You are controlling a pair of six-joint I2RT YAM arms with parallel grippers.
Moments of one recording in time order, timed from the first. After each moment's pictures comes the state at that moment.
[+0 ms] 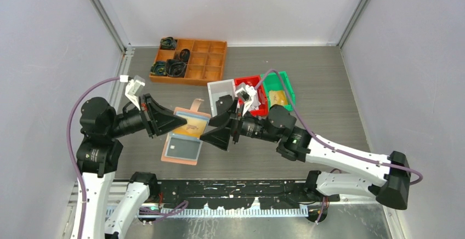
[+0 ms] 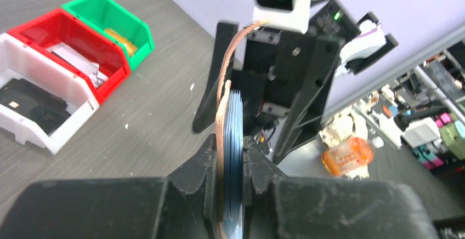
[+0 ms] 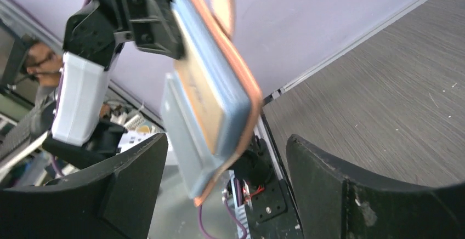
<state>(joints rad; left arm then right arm) -0.10 0.64 1.05 -0.48 1.06 -0.52 1.09 1.06 0.84 0.38 -0.25 0.63</state>
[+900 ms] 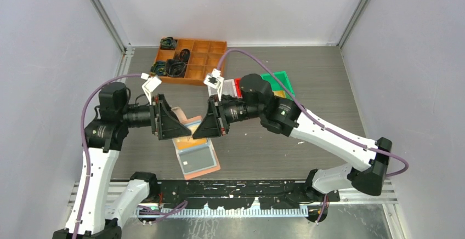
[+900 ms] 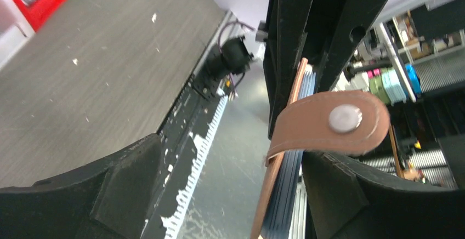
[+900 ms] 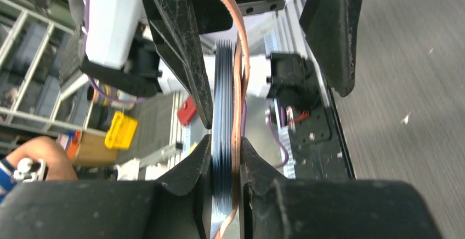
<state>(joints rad) -0.10 0.80 1.11 -0.76 1.21 -0.35 1.02 1.30 1.30 -0.14 -0.63 0.67</state>
